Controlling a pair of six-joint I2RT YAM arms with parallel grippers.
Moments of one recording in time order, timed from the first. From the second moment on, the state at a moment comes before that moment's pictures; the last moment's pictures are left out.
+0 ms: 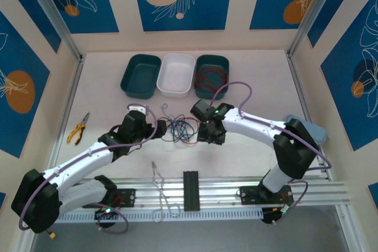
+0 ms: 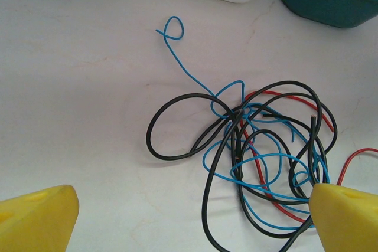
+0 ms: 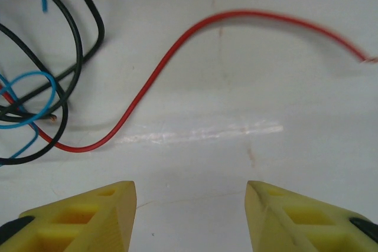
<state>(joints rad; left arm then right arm) -0.62 1.04 0.54 -0.22 -0.12 -0.59 0.82 1.60 1.08 -0.90 0.03 0.99</state>
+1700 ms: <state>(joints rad) -0.61 1.05 0.51 -0.20 -0.11 -0.59 0.87 1.85 1.19 -0.83 -0.04 1.13</state>
